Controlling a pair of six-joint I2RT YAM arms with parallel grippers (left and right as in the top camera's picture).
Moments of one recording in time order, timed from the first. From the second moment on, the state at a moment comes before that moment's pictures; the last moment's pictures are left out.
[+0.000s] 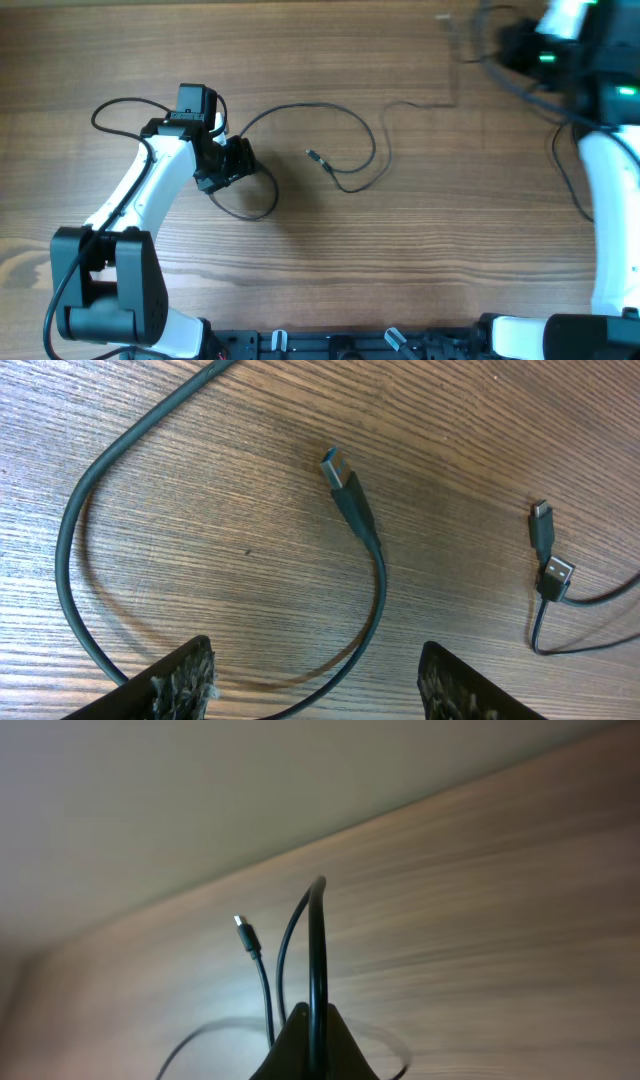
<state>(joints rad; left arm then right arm) -0.08 1.68 1.10 -0.80 0.23 -0.46 -0.16 1.51 1.58 -0.72 -0.29 0.35</state>
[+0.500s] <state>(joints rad) -0.08 1.68 1.10 -0.81 0.23 -0.46 -0.79 1.49 1.58 -0.73 -0.34 0.53</state>
